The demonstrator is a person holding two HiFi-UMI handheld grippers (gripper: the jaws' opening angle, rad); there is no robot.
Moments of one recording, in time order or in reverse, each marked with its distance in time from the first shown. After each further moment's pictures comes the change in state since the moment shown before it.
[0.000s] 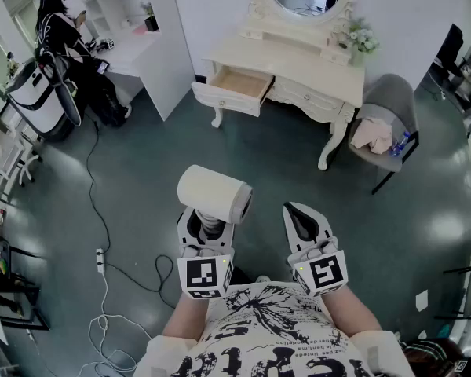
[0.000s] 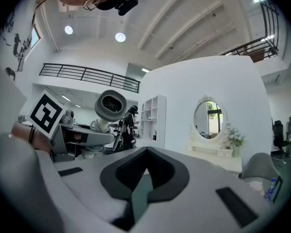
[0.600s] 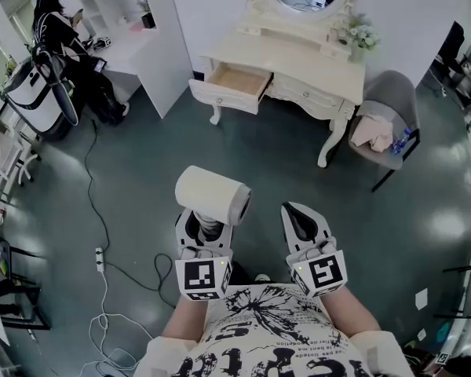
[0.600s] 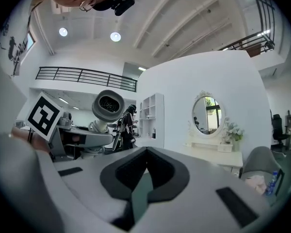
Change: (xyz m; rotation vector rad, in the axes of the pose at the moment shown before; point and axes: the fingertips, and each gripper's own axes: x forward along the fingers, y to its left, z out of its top) left arm 0.009 -0.005 -0.007 -0.016 0.015 -0.003; right arm 0.005 -0.010 -0.009 0.048 0.015 -0.007
